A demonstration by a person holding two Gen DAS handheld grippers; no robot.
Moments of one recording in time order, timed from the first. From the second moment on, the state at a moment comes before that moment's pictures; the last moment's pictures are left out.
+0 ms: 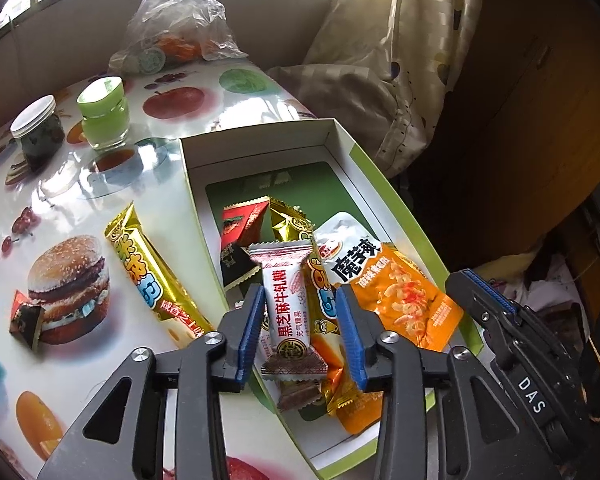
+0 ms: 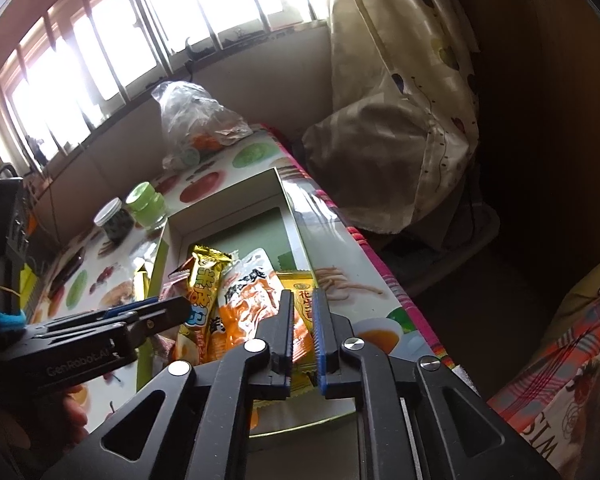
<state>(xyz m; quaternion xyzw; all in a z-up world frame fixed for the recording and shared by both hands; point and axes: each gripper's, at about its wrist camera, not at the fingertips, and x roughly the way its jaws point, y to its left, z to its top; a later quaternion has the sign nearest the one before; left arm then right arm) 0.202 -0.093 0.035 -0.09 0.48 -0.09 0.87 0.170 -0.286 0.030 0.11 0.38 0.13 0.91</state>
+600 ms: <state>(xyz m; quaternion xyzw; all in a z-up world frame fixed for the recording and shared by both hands) 0.173 -0.084 0.062 -0.06 0.45 -0.08 0.89 0.150 -0.264 0.048 0.05 0.36 0.12 0.92</state>
